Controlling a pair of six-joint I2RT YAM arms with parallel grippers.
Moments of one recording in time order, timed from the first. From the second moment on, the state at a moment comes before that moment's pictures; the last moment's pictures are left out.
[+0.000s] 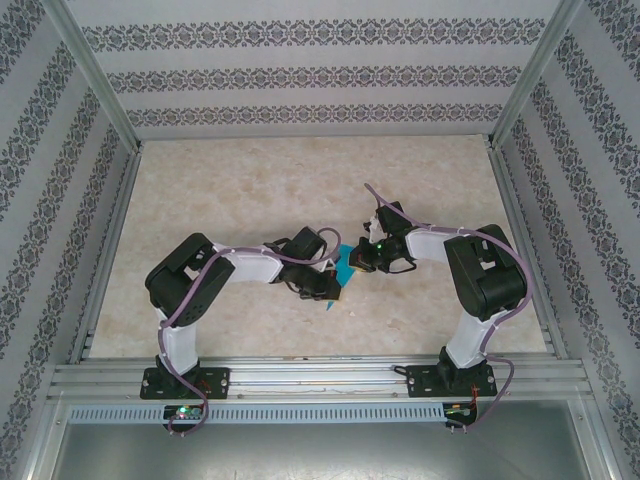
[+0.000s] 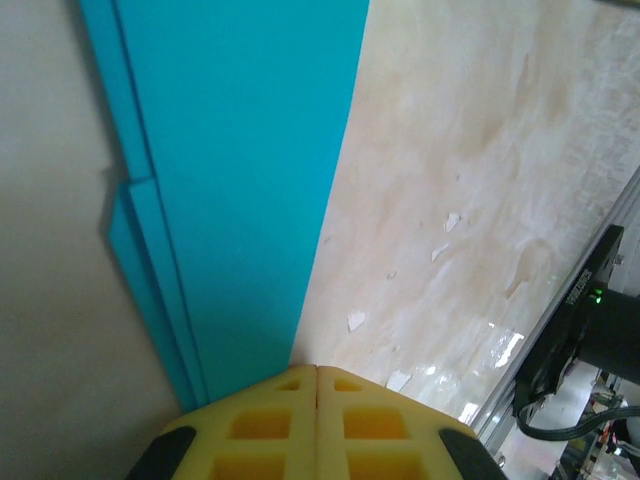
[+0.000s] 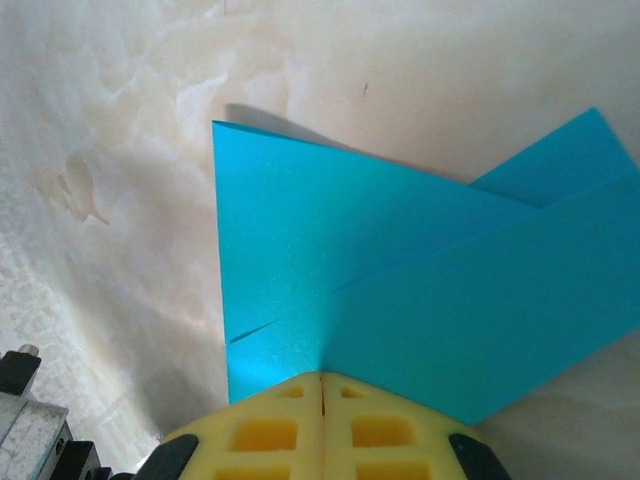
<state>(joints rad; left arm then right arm) -0.73 1.90 0.98 -0.15 0.65 -0.66 0.34 1.79 0.87 -0.24 -0.60 0.61</state>
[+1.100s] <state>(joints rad) -0.77 1.78 0.82 -0.09 0.62 -0.59 0.35 1.80 0.87 -0.27 -0.62 0.60</state>
